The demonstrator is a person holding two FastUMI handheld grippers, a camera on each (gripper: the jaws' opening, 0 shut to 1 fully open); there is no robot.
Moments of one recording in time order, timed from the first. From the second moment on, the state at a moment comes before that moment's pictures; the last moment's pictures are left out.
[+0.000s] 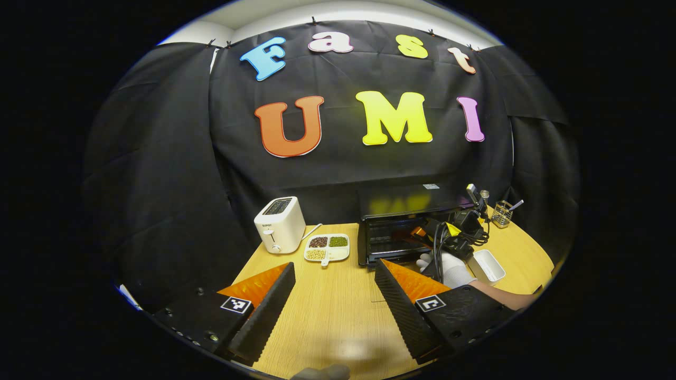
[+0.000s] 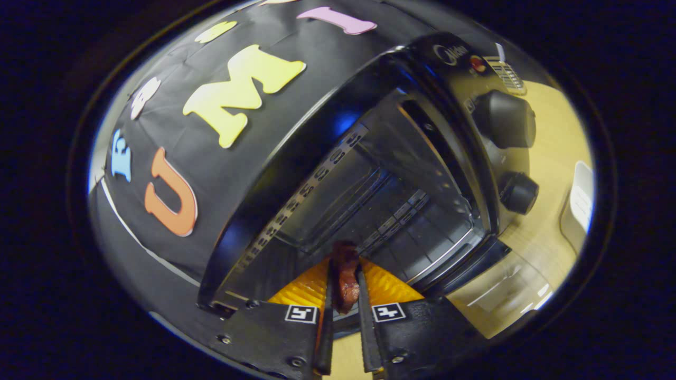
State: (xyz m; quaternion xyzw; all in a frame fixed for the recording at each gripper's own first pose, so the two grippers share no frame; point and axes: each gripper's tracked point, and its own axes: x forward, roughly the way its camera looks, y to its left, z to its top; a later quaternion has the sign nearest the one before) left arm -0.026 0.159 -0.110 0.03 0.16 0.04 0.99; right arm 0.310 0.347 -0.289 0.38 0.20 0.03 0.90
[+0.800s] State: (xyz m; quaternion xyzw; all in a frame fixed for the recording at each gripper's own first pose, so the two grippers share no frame) left arm -0.033 0.136 -0.092 0.03 0.13 0.02 0.99; right arm 0.249 0.313 -0.210 0.08 0.14 0.09 0.98
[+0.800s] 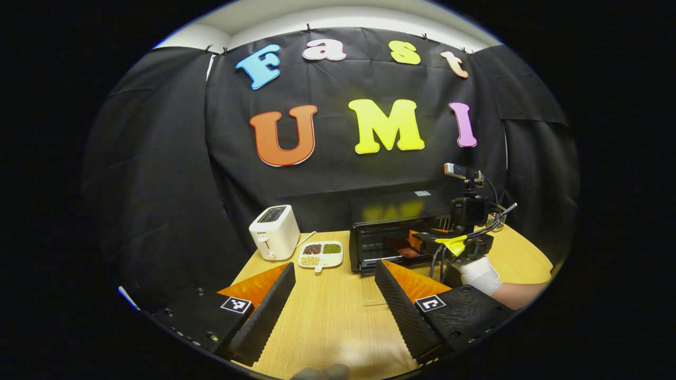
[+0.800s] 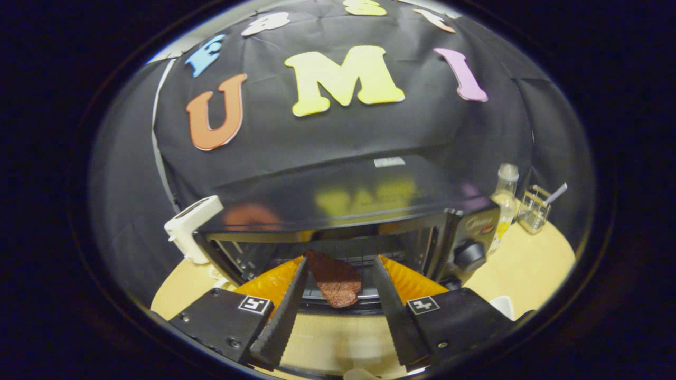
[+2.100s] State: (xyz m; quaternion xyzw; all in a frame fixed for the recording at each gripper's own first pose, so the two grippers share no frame) left arm -0.049 -0.017 -0.190 -0.01 0.22 0.07 0.97; right arm 0.038 -0.036 -0.091 0.01 0.12 0.11 0.99
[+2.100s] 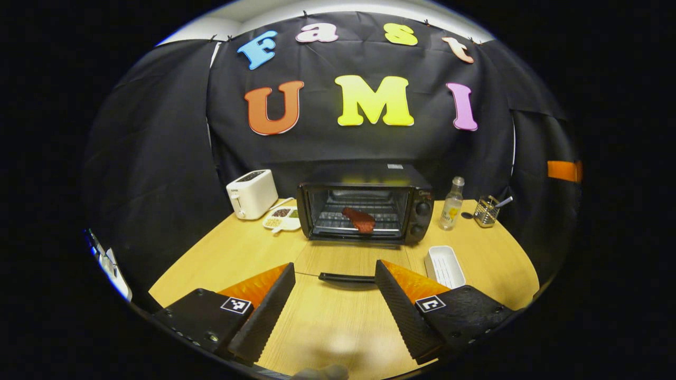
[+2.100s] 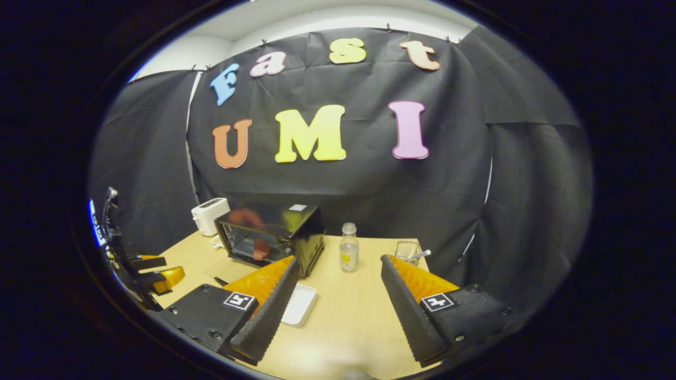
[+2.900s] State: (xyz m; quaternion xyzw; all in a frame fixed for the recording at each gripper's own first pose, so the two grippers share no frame) left arm 0.025 -0.034 -0.328 -0.02 0.30 -0.04 0.95; right arm -0.015 -0.048 -0.074 0.04 0.15 -0.03 0.99
